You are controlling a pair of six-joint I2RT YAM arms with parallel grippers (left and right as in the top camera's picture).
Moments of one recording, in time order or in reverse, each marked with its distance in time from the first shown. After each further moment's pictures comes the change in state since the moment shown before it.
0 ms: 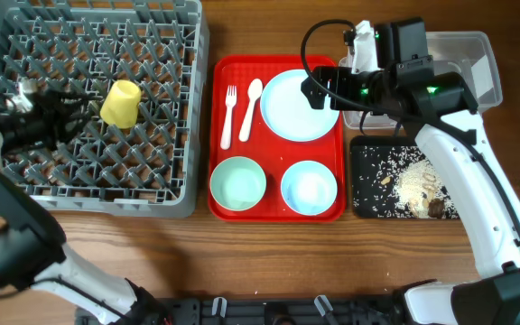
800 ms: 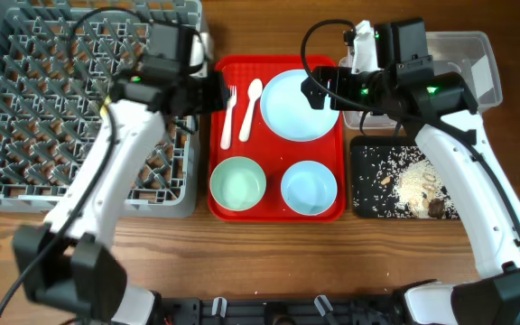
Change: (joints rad) left arm -0.916 -0.298 0.000 0.090 -0.770 -0.062; right arm 0.000 0.000 0.000 0.000 0.000 0.000
